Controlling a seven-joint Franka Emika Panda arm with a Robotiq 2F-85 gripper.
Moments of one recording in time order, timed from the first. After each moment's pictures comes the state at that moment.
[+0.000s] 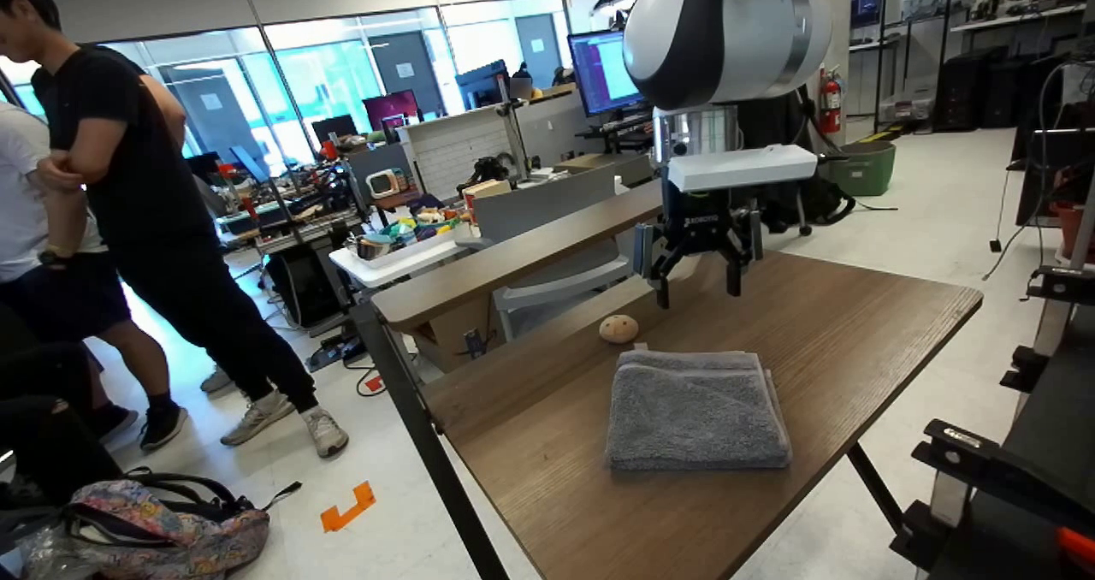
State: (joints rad) arm 0.00 0.73 0.06 -1.83 0.19 2.51 0.27
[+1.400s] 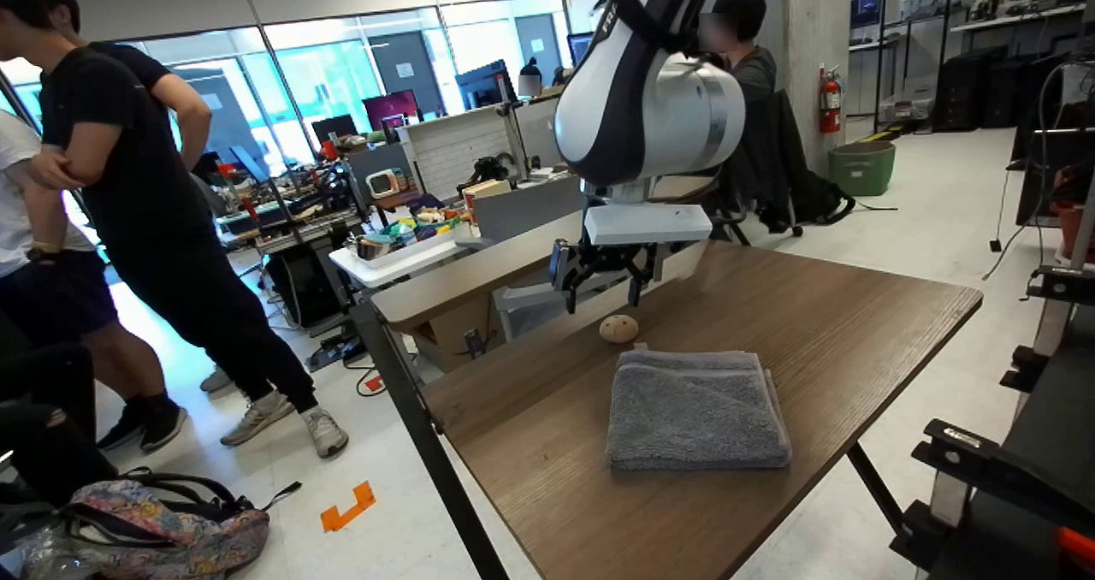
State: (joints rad) arm 0.09 0.97 0.06 -1.54 0.20 2.77 0.28
